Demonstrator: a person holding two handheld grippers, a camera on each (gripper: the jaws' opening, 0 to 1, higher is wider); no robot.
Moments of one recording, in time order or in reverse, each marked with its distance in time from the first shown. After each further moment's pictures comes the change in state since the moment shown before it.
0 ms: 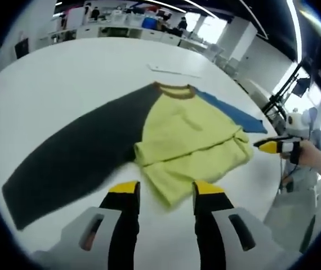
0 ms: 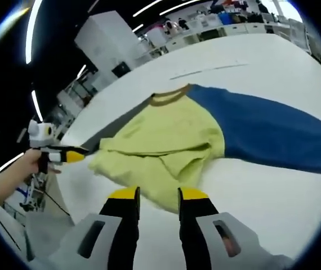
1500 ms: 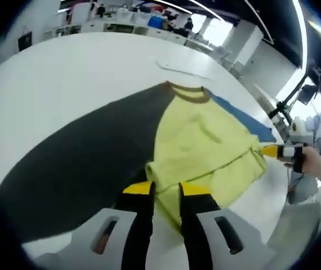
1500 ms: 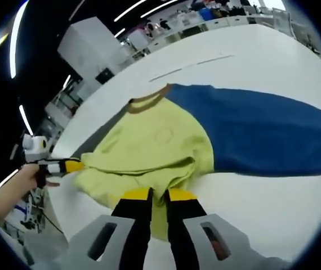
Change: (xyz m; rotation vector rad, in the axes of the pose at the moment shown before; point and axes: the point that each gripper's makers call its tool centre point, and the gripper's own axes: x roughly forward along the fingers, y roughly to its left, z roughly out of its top) left arm 0.045 0.021 0.016 -0.046 -0.007 0.011; right arm 0.025 -0.023 0.013 0.098 -0.015 -0.079
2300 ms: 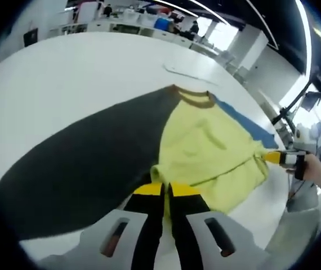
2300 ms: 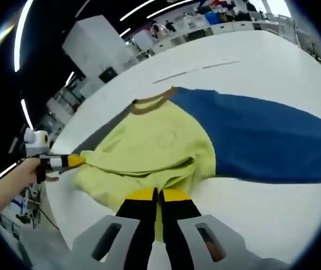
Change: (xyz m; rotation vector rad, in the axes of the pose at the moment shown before) left arm -0.001 0.005 0.007 -0.040 -0.021 0.014; right arm -0.001 0.002 0.006 -0.058 -0.016 0.000
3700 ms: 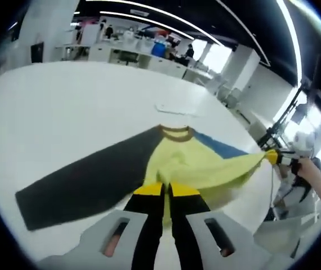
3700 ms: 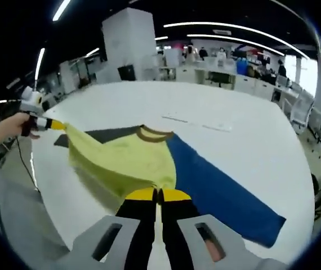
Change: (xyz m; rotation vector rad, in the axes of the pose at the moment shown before) left arm -0.111 -0.038 0.046 0.011 -0.212 -0.027; right arm -0.121 0.007 0.069 -0.456 -0.111 -0.102
